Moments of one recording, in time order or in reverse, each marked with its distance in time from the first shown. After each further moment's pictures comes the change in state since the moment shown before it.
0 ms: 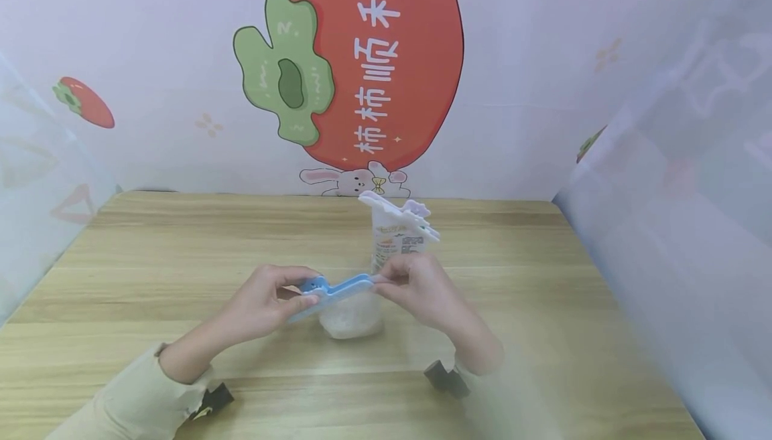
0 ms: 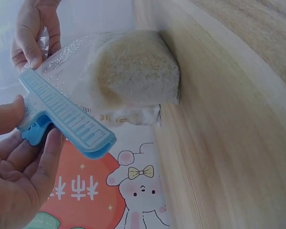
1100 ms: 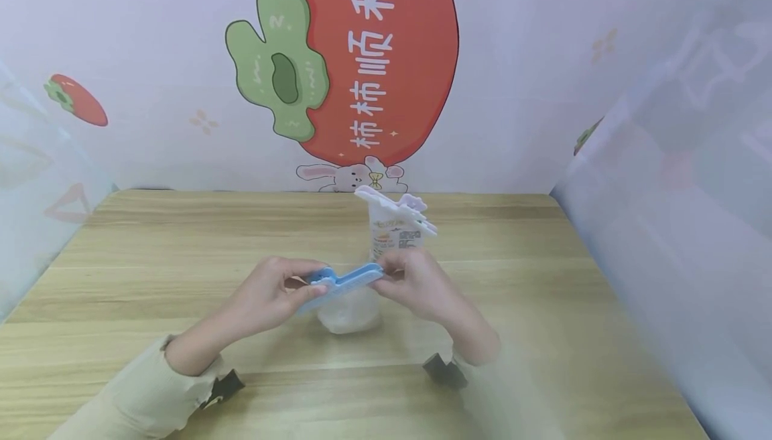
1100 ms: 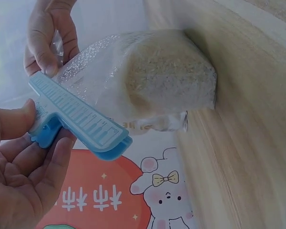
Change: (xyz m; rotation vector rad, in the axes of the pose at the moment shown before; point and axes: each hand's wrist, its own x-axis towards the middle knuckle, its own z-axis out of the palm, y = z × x) left_hand 0.010 0.016 0.006 0.150 0.018 0.080; right_hand 0.004 0.007 0.000 0.045 -0.058 -0.034
